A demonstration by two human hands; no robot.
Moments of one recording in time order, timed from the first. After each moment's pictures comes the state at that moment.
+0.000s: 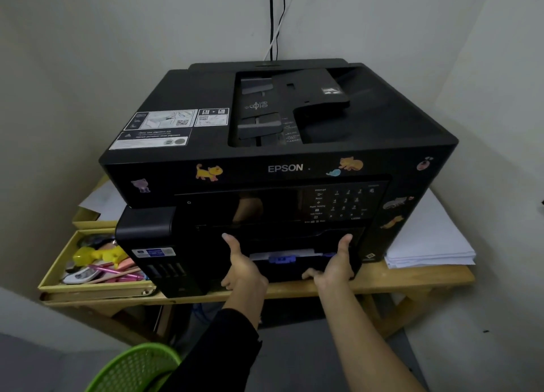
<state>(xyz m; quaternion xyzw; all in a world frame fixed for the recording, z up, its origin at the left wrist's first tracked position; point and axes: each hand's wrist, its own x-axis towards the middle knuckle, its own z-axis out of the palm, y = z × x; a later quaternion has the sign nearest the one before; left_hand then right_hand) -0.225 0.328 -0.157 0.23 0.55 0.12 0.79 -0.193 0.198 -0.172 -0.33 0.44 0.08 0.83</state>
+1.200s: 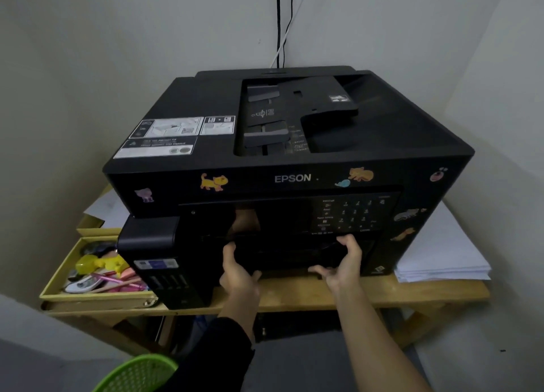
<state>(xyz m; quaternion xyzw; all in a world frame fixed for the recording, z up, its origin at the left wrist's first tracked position) -0.225 0.341 -0.153 0.28 0.47 0.15 0.82 -0.168 0.188 -0.174 -0.34 0.32 0.12 0.88</state>
